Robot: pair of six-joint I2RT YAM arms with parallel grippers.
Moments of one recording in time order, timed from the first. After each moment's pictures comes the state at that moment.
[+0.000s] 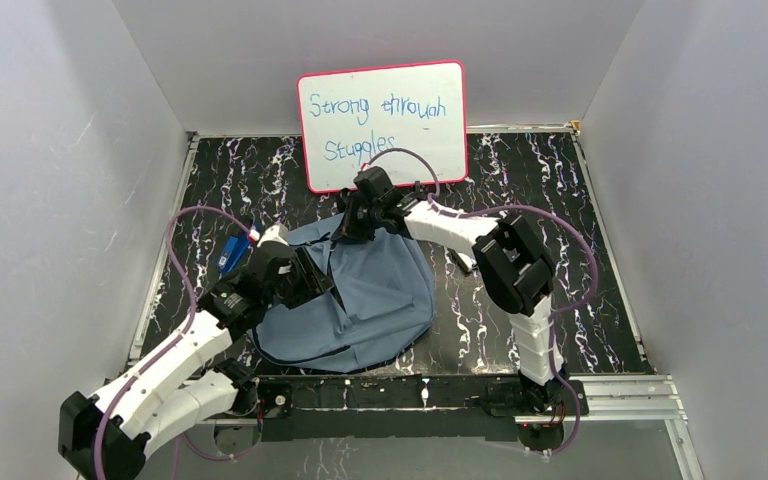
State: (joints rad) left arm -0.61 0.85 0.62 -0.53 -0.07 -0.91; right arm 0.80 2.08 1.57 -0.24 -0.26 0.93
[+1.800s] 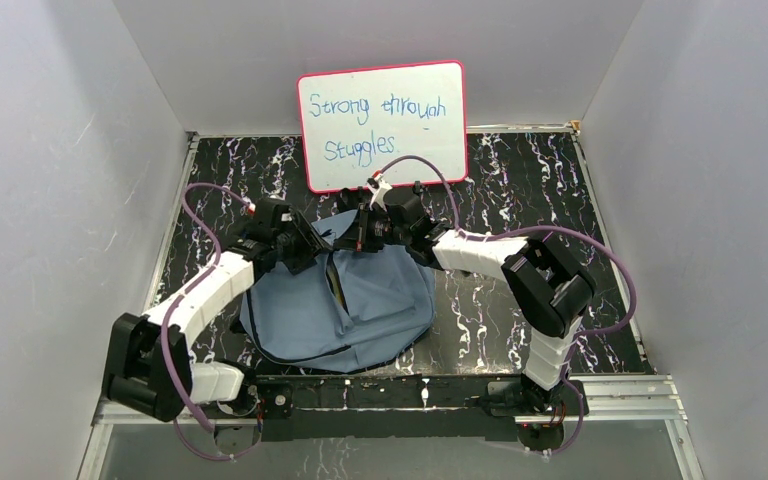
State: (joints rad) left arm -0.34 1.29 0.82 -0.39 0.11 -0.92; right arm 0.81 1.82 1.12 0.30 -0.39 0.82
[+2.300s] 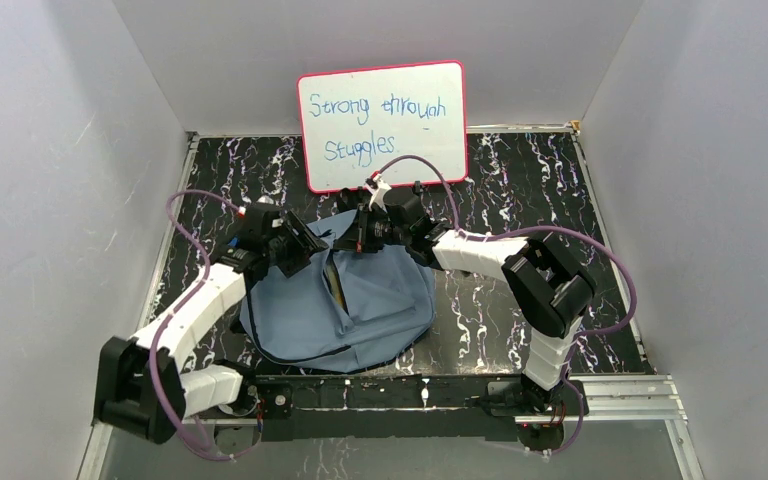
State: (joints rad) left arm -0.32 1.12 0.74 -0.38 0.09 -0.95; right arm 0.81 1.82 1.12 0.30 -0.40 0.80
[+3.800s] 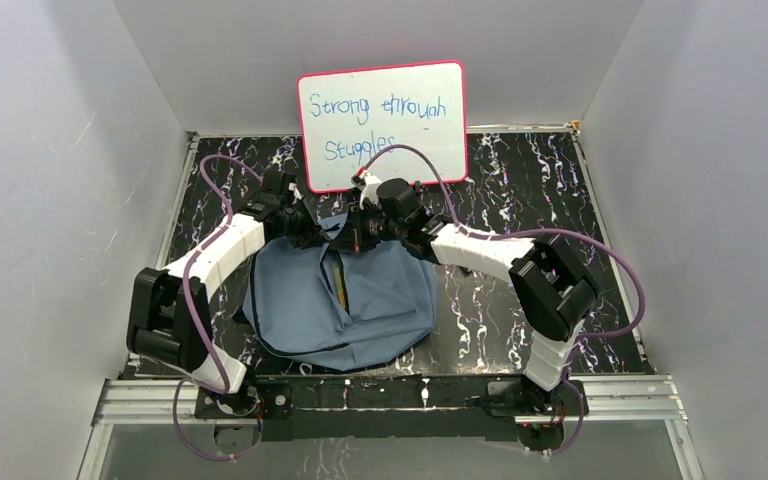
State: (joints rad) left arm -0.30 1.51 1.05 -0.49 0.19 -0.78; right arm 0.82 1.80 1.20 0.16 -0.43 0.59
